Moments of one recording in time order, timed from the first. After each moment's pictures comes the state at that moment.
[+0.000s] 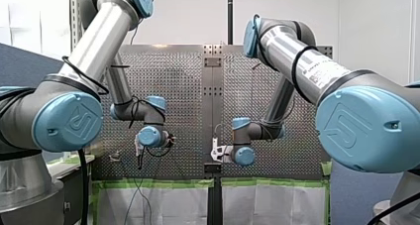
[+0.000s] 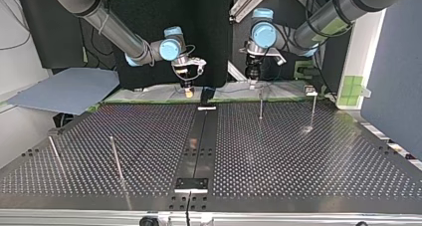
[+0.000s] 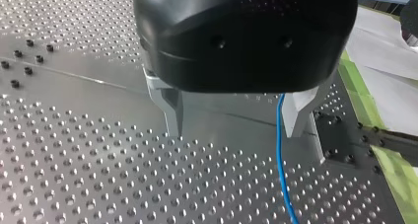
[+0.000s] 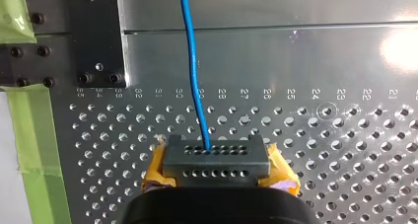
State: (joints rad) left arm -0.29 -2.14 -2.10 -2.24 -1.75 -1.72; right arm 2.20 -0.58 1.50 -0.78 1.61 1.63
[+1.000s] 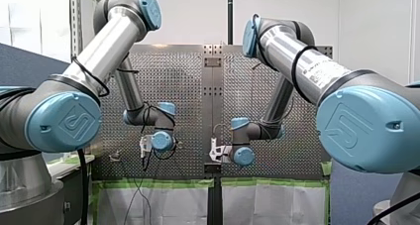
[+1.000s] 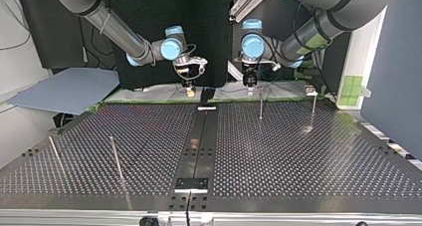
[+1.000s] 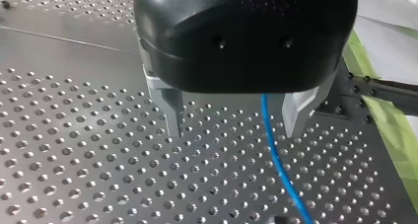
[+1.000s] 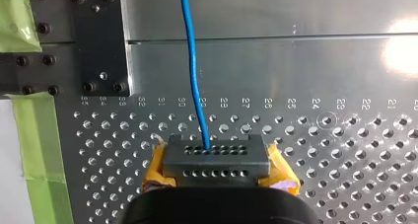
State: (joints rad) left arm -0.33 -2.26 -1.95 -2.28 -1.90 -1.66; right arm 2.21 -0.58 1.50 -0.77 1.61 1.63
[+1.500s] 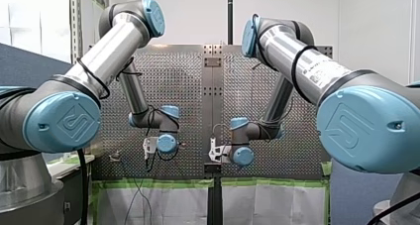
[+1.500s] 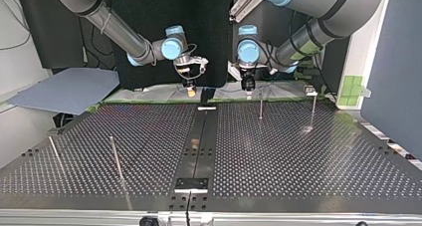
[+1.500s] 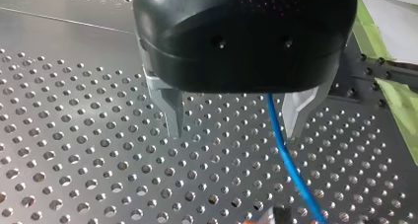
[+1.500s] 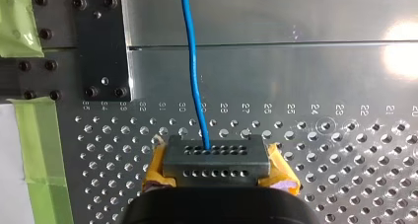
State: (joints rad) left arm -0.34 -2.32 -1.87 -2.28 -1.95 -1.67; right arm 2.21 -0.58 1.50 -0.77 1.61 1.62
